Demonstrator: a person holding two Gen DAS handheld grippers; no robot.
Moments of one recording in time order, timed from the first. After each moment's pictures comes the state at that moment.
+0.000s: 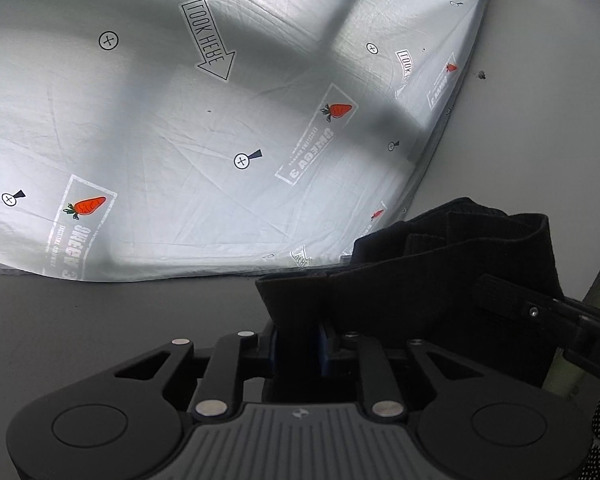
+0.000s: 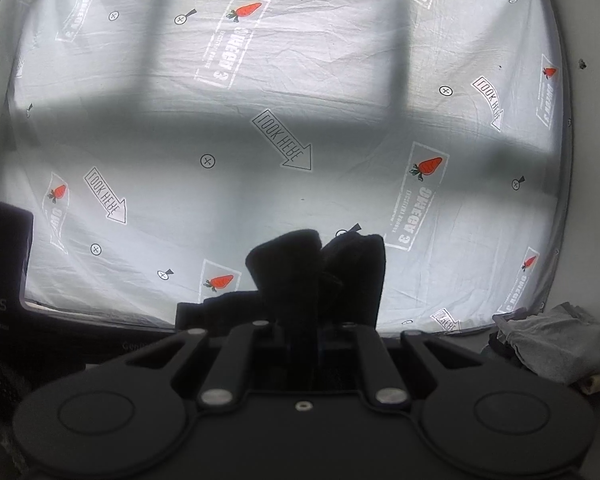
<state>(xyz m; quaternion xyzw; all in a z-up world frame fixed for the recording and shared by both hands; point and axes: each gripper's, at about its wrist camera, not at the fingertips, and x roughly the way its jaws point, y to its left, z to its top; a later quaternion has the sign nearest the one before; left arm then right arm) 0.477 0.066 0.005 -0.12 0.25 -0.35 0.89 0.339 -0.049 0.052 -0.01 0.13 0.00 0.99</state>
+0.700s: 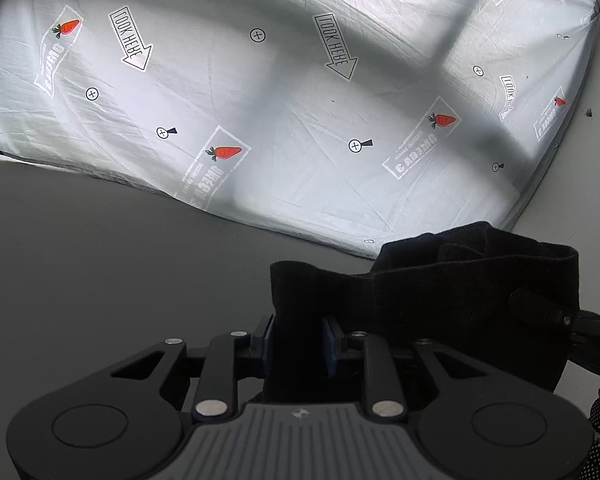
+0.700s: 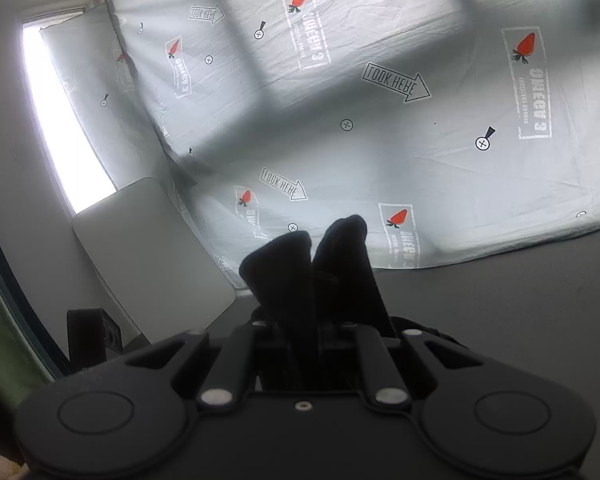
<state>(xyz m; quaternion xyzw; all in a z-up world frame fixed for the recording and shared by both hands) 0.342 0.069 -0.013 -0.18 0.29 -0.12 0.93 0.314 -0.160 0.017 0.18 0.23 0.31 0.91</state>
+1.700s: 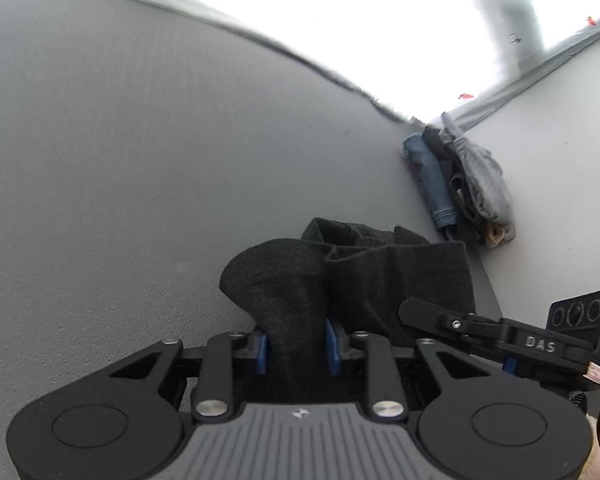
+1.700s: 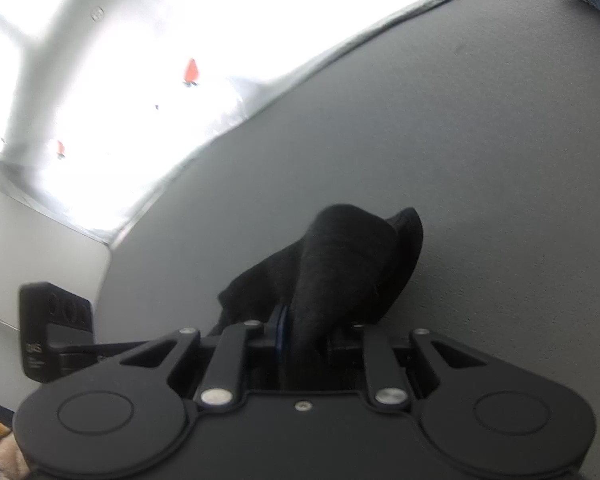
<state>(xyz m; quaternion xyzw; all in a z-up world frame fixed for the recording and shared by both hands) 0.447 0.038 -0.169 -0.20 0.47 -0.29 0.81 0.409 -0.185 -0.178 0.30 0.42 0.17 0.84</state>
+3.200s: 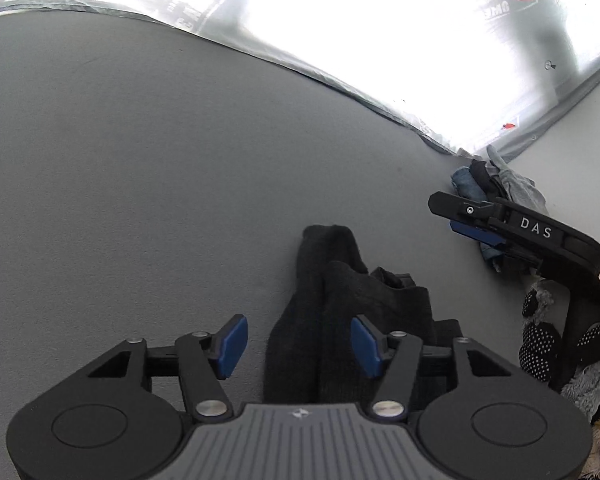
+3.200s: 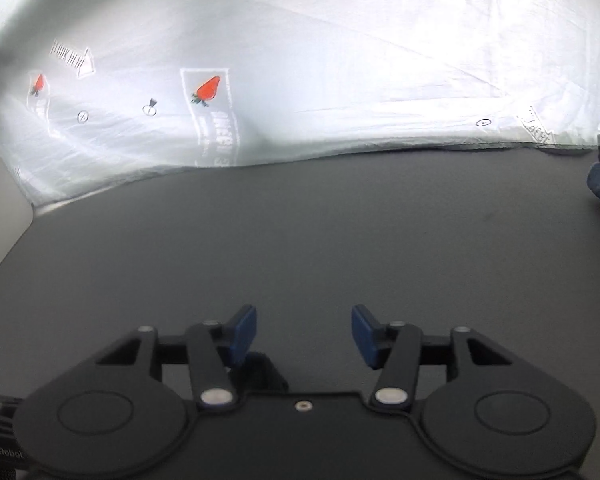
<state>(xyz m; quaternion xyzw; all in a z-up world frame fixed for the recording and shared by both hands) 0.458 0.057 -0.171 -0.19 0.48 -0.22 0.83 0.488 -0.146 -0.117 0.09 0.37 0.07 0.92</state>
